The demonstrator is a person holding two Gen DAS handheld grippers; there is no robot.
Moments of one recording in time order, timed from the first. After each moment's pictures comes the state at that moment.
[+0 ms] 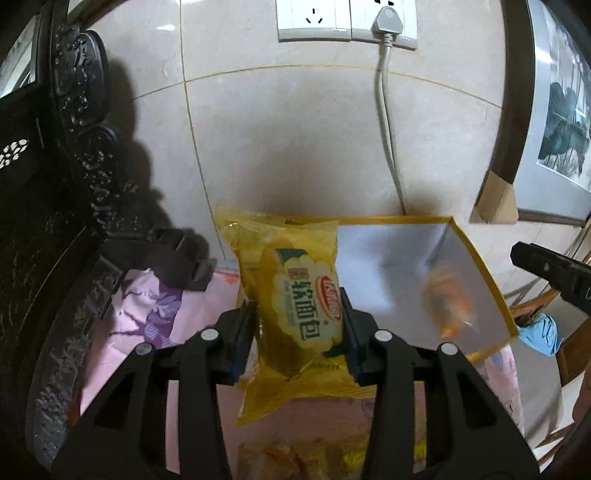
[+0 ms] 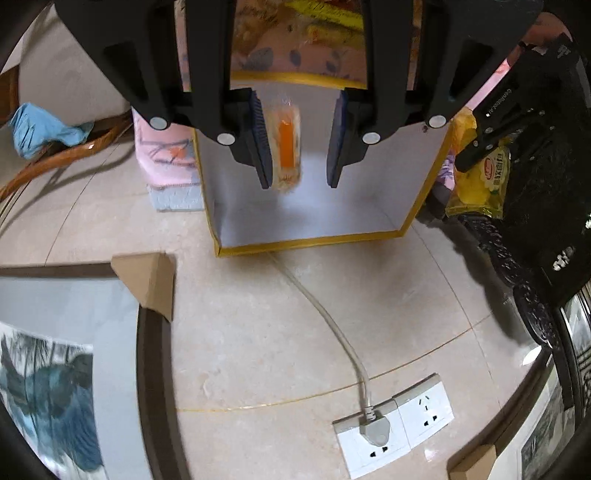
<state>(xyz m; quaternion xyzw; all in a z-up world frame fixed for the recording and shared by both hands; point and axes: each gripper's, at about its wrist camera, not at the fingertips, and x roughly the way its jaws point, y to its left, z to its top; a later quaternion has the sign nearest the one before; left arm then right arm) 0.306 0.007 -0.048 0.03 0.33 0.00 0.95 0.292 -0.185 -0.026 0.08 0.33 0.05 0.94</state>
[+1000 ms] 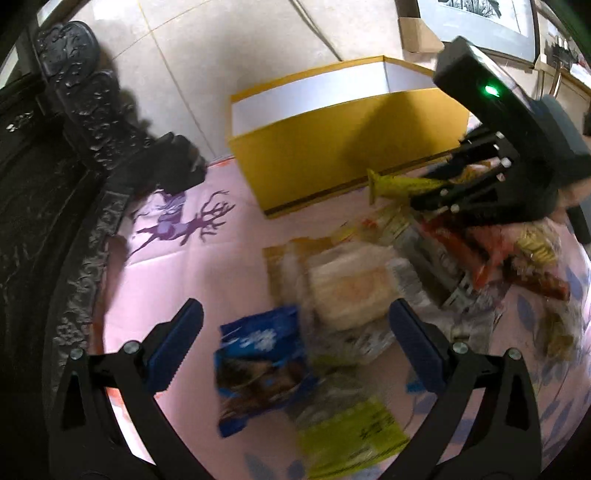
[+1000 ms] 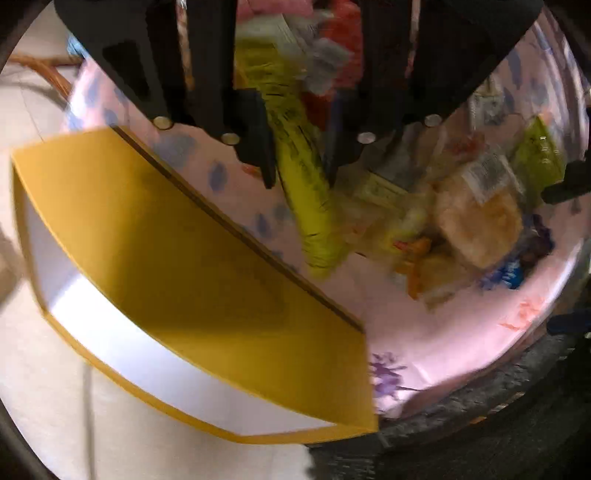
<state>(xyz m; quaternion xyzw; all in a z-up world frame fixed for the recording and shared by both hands) 0.137 0.035 -0.156 0.17 0.41 -0.07 0.89 0.227 -0.087 -0.186 -0.19 0.45 0.24 0.84</state>
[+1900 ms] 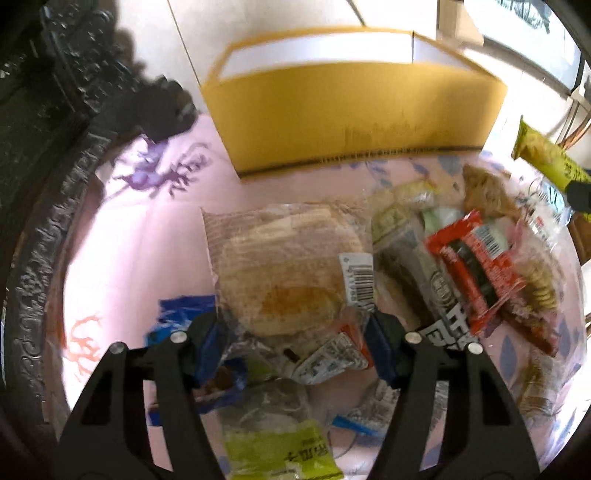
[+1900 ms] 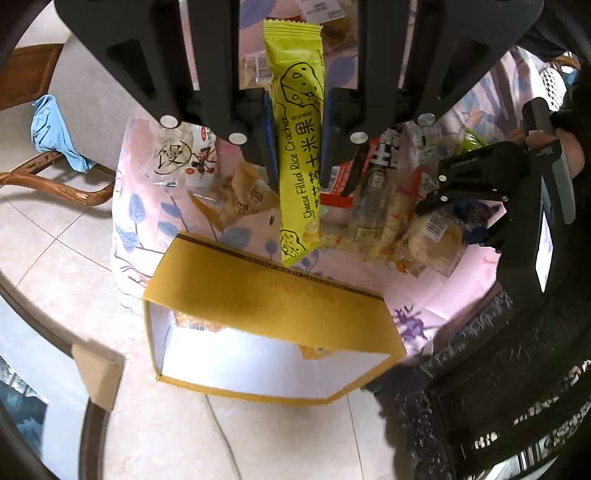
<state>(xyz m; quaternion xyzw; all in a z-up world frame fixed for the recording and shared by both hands) 0.155 0.015 -0.170 0.10 0.48 -0.03 0.87 0.142 -0.163 -0.110 -0.04 0.44 0.18 0.88</state>
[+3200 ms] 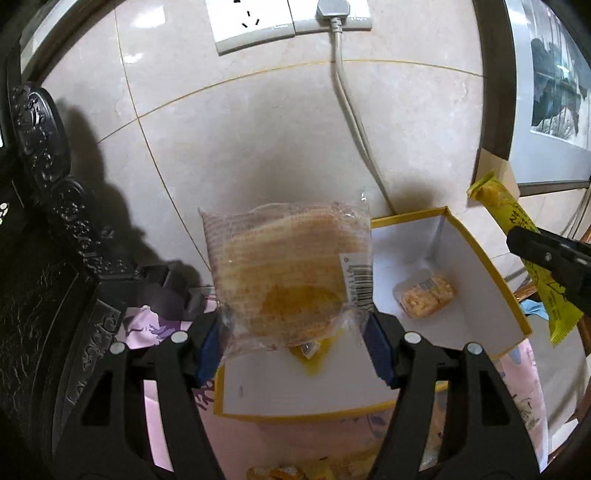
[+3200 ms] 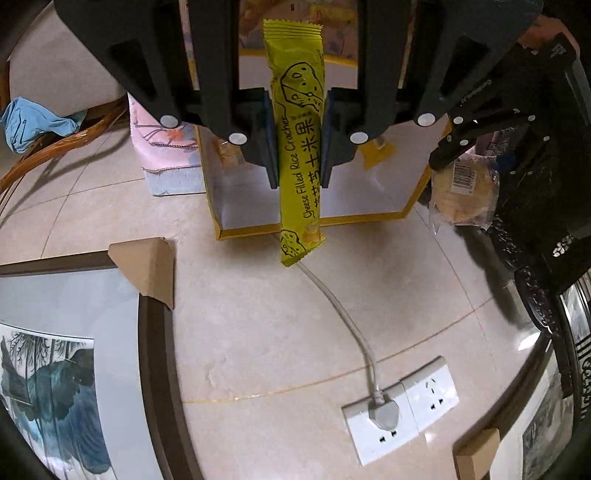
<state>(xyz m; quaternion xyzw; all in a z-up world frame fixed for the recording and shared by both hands) 0.331 -0.030 -0.043 0.10 0.33 -0.01 0.94 0.293 -0.195 -0.029 0.11 0.29 0.07 0.95</state>
